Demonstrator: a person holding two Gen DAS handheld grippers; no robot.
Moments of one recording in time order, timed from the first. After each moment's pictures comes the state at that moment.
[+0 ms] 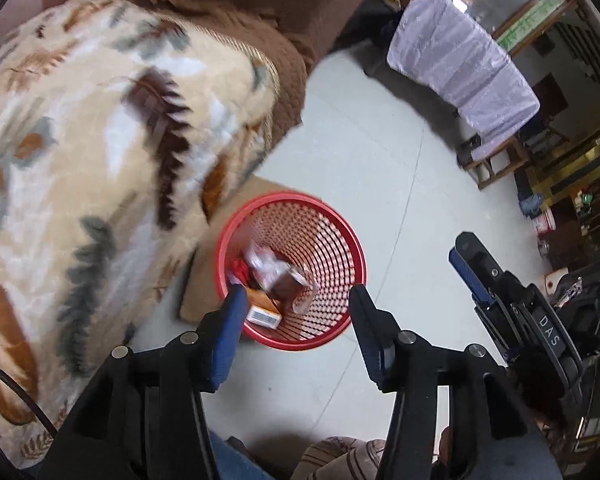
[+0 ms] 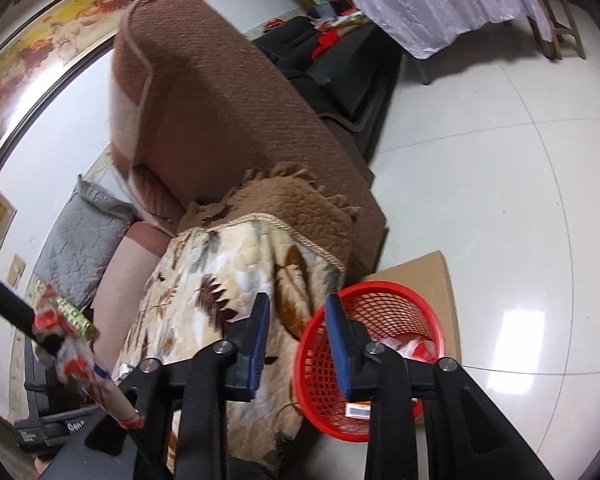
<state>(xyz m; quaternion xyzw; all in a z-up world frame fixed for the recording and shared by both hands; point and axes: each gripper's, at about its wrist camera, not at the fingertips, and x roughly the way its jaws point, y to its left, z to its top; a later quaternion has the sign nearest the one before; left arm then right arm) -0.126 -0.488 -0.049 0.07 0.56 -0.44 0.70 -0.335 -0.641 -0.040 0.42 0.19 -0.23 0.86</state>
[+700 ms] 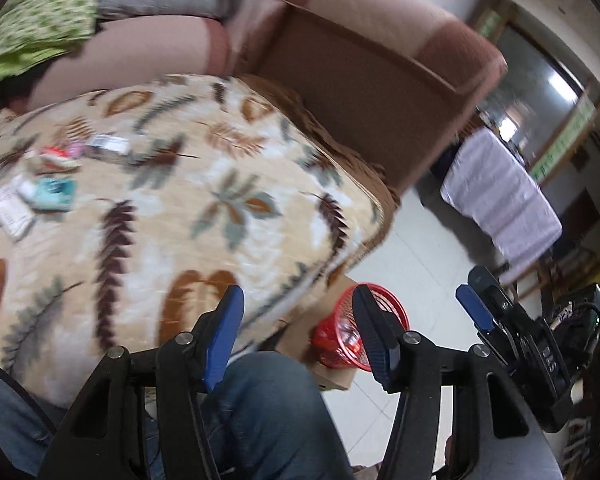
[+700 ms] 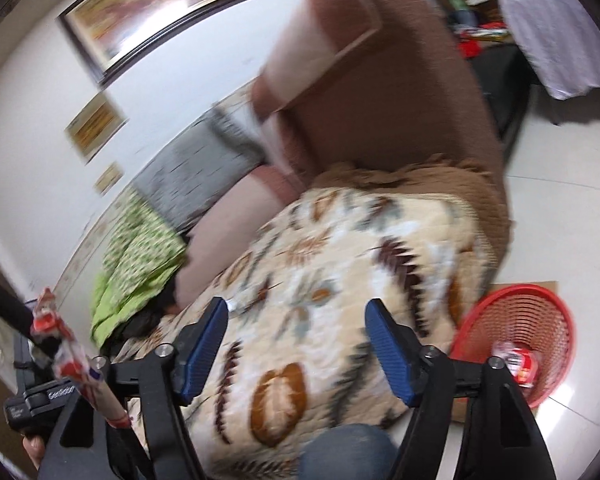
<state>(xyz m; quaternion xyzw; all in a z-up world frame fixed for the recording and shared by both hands) -0.110 -0.234 0.068 -0.08 0.45 -0.32 0.83 -0.253 -0.476 0.051 0.31 0.19 -0.04 0.93</state>
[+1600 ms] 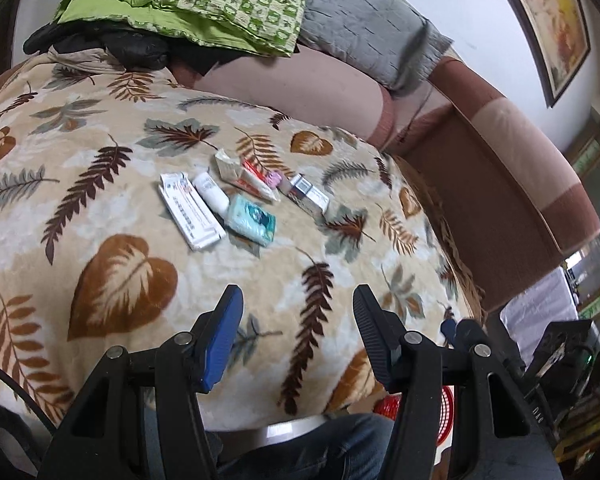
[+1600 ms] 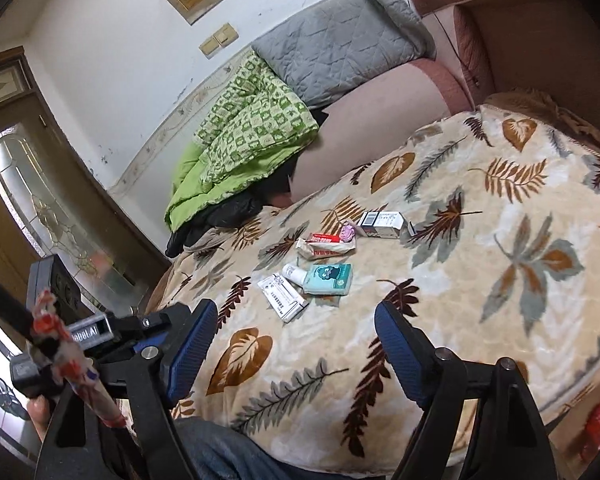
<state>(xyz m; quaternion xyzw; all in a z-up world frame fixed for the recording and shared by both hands) -0.018 -0.017 0.057 -0.21 0.43 -0.13 0.87 -0.060 -0.287 0.032 0.23 0.31 0.20 0.90</state>
